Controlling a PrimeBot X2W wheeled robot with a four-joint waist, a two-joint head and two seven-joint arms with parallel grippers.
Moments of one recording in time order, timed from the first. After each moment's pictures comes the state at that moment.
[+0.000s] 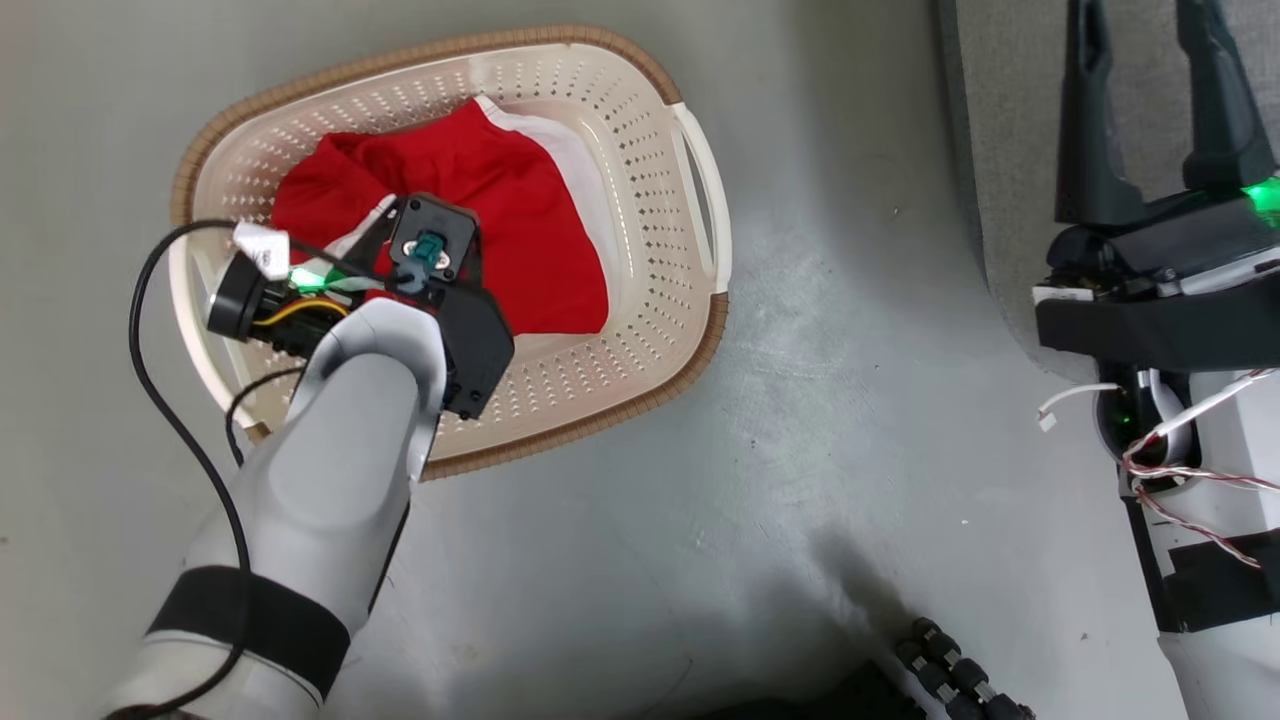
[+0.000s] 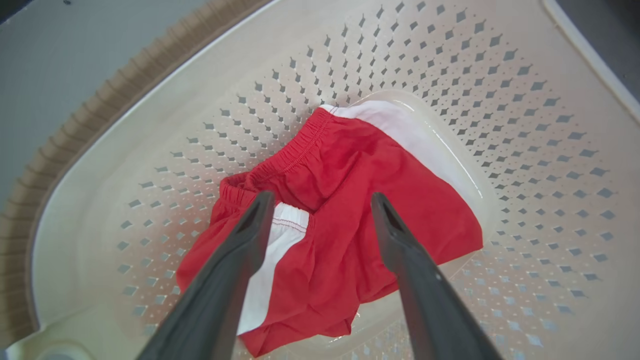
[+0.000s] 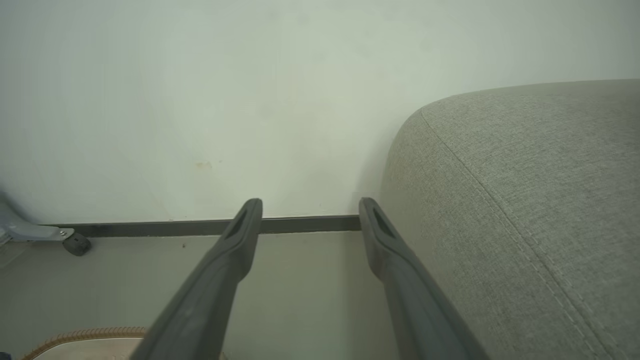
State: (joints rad) left arm -0.94 0.08 -0.56 0.99 -0.19 0.08 0.04; right arm -0.59 -0.15 0.13 0.01 0.29 0.10 -0.26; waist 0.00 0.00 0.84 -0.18
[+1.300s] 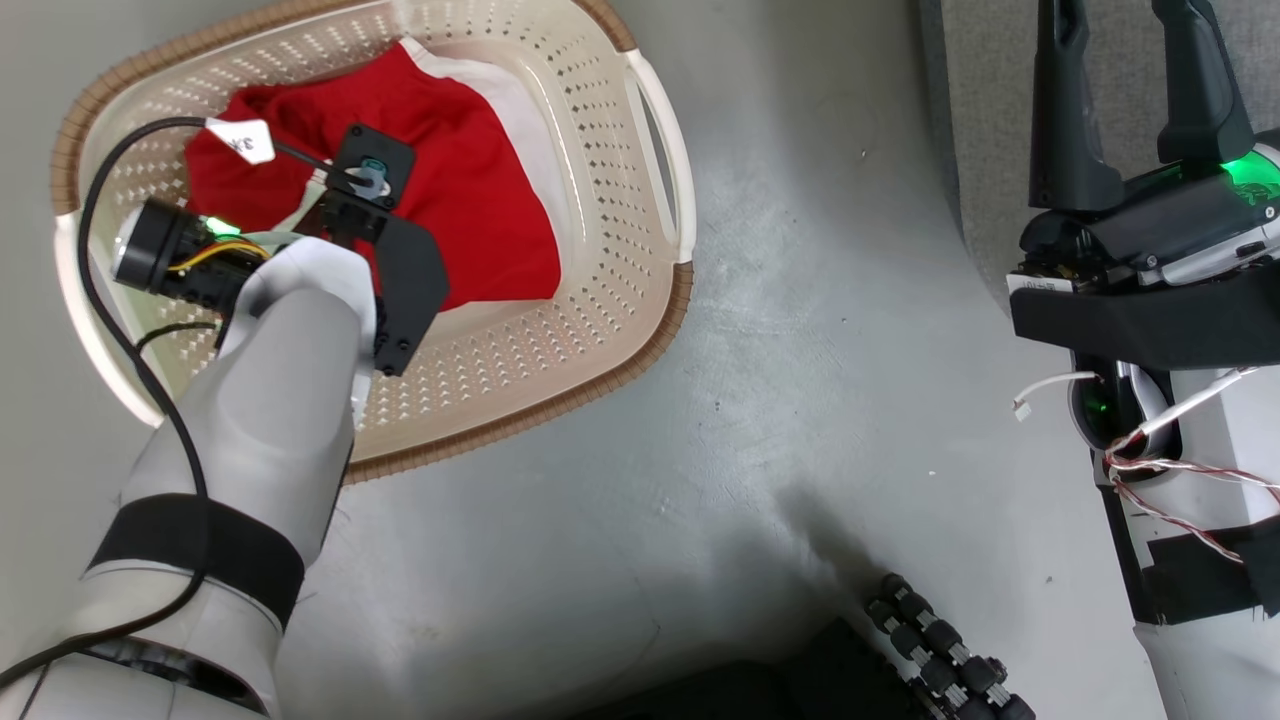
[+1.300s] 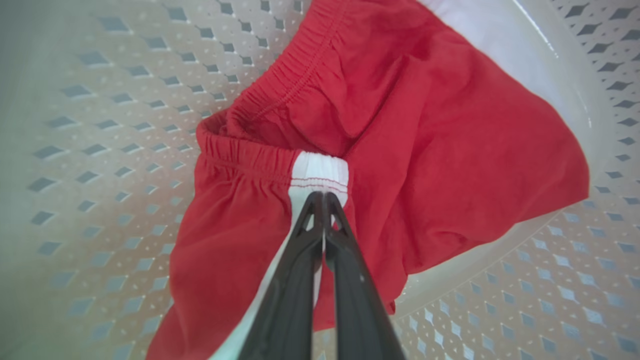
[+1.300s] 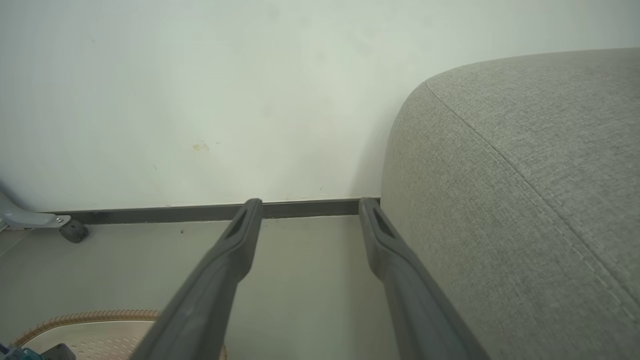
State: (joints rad) left arm -1.11 0.10 -0.59 1.21 -0.12 0.10 0.23; right arm -0.62 -0.11 0.16 -0.03 0.29 0.12 -0.26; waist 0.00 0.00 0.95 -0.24
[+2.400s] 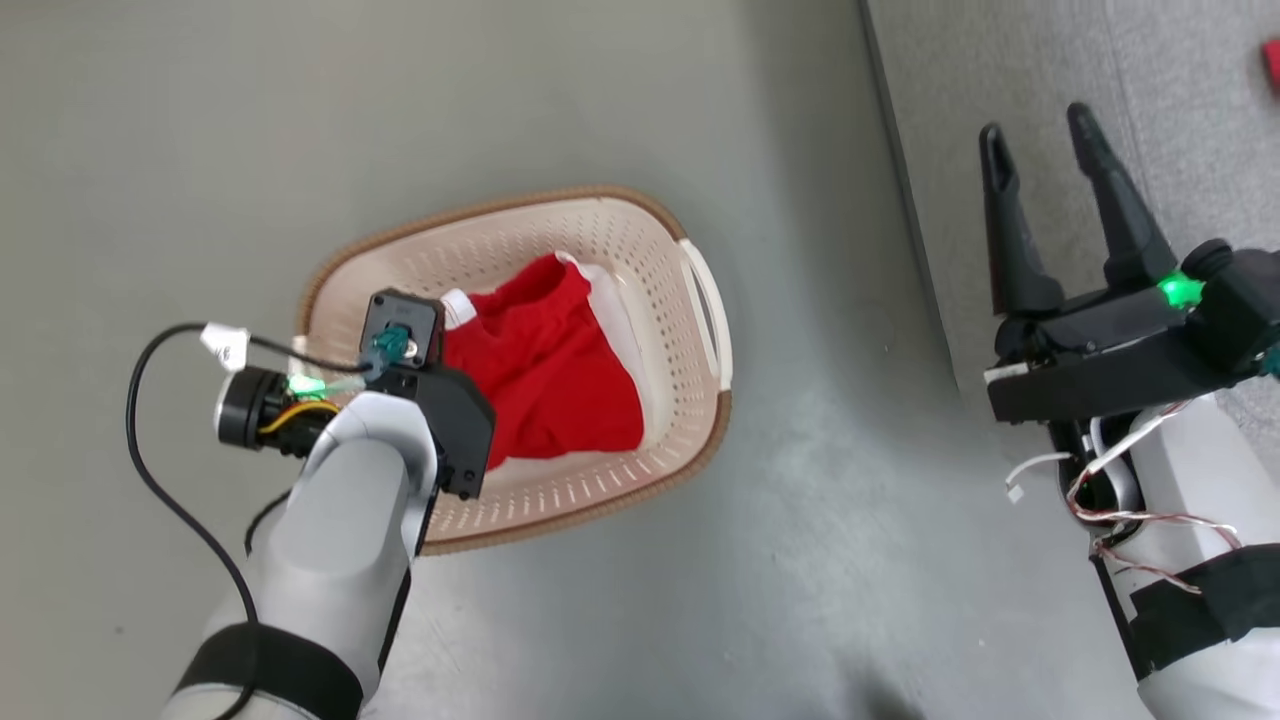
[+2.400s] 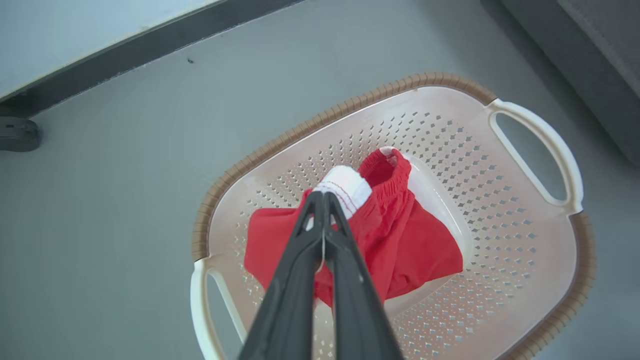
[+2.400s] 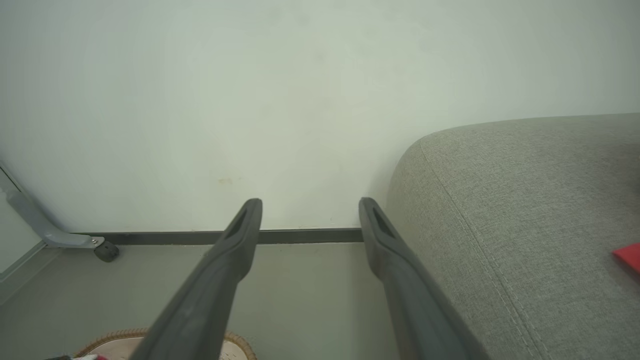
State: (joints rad) left arm -0.88 0.03 -0.50 1.20 -0.30 0.03 -0.12; right arm -0.53 -0.15 0.18 0.20 0.28 0.12 -0.26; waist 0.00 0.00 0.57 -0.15
